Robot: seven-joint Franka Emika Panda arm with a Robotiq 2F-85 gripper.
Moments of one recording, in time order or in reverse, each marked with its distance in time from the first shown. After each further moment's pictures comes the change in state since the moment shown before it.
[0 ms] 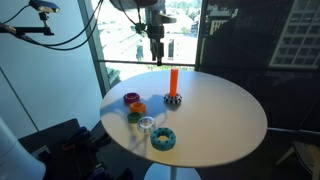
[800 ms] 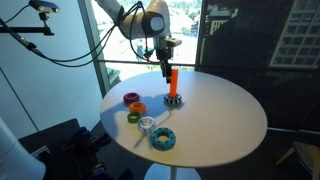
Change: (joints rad) arm 0.039 0.200 -0.060 0.002 -0.103 0.276 0.168
